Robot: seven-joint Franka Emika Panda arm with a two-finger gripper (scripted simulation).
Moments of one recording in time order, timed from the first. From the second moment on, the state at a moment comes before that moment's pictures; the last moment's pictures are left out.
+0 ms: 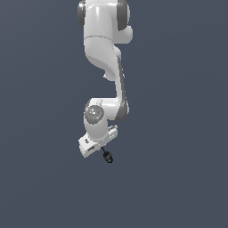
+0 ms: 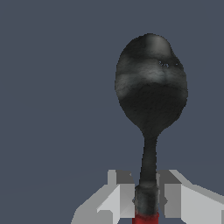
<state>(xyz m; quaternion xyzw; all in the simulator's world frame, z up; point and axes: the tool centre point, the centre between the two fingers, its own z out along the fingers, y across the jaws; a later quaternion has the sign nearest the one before) 0.054 -0.068 0.011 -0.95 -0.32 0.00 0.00</state>
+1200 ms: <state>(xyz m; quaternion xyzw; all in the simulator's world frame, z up) -0.014 -0.104 0.133 -0.95 -0.32 0.00 0.00</state>
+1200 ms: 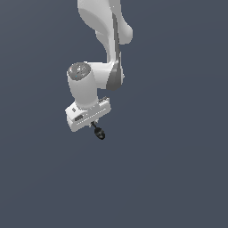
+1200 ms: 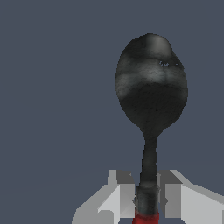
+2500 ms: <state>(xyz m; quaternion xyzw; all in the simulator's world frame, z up) -0.120 -0.163 0.341 -0.95 -0.32 0.00 0.00</state>
